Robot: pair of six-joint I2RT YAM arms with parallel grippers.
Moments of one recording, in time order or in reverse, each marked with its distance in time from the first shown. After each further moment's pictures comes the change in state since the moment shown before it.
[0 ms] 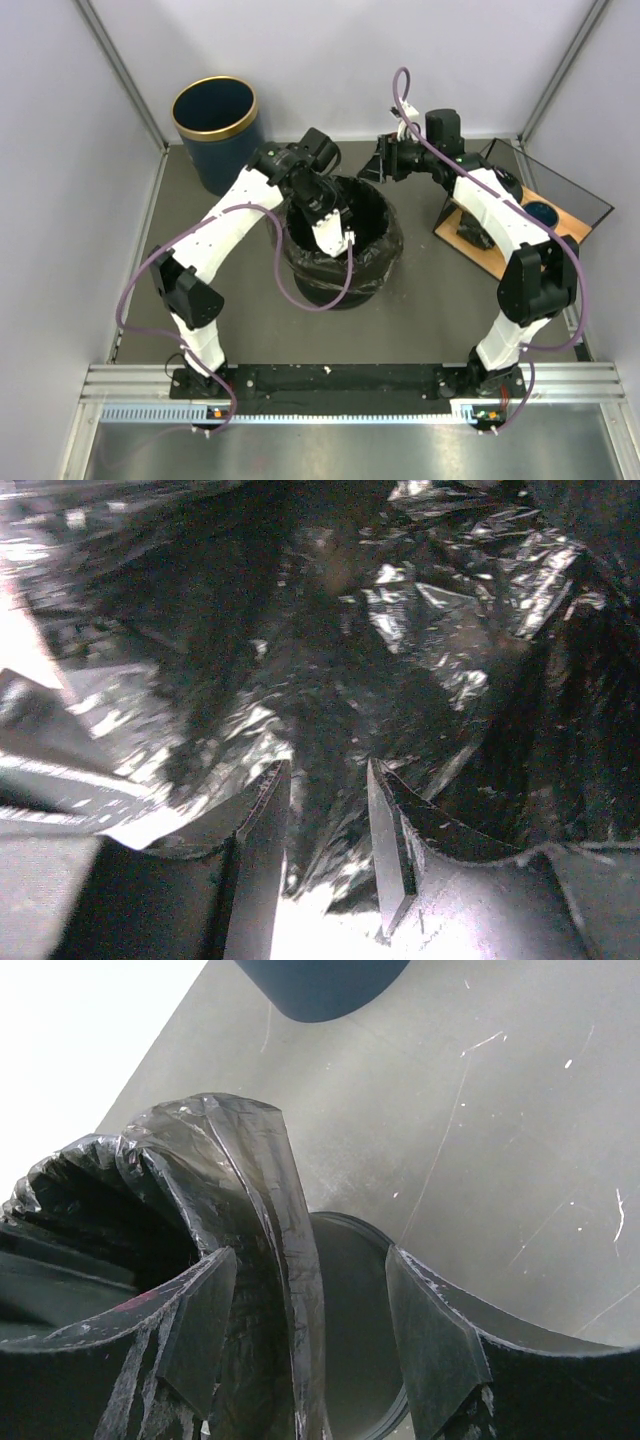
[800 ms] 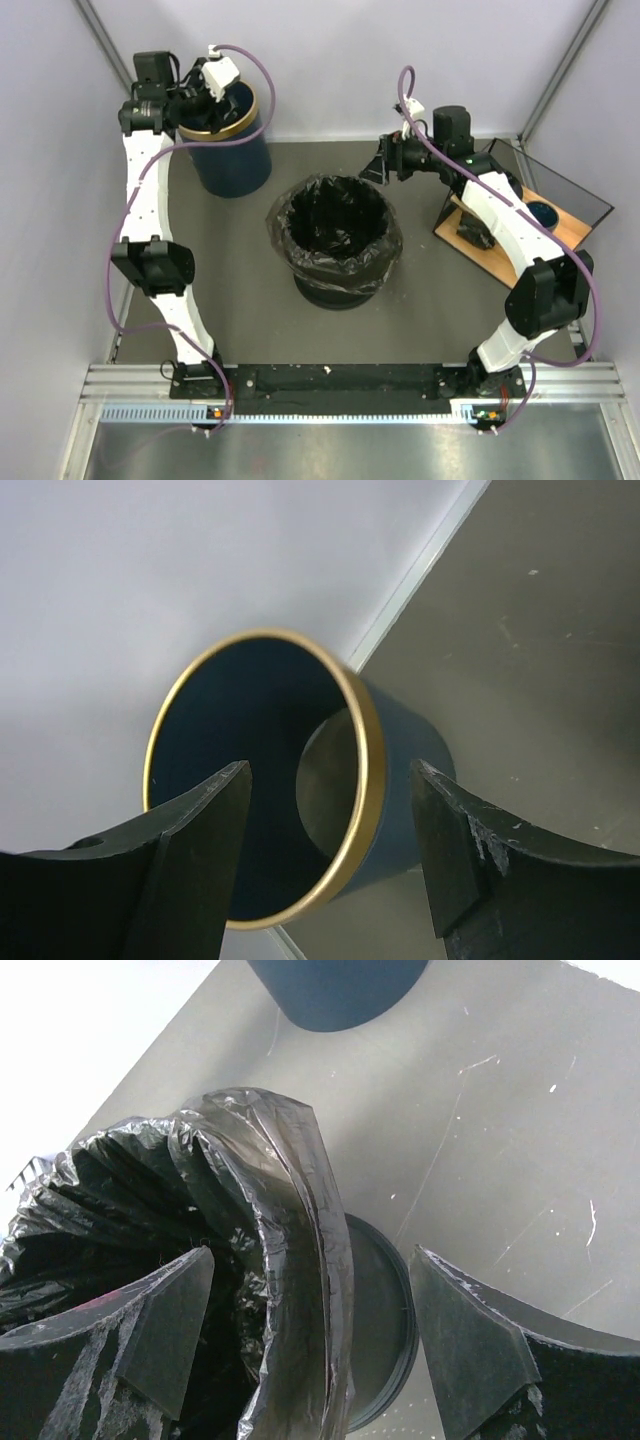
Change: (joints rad) left arm 0.715 0.103 0.373 0.450 0.346 -1.114; right arm 0.006 -0.087 0.002 -0.051 0.014 -0.065
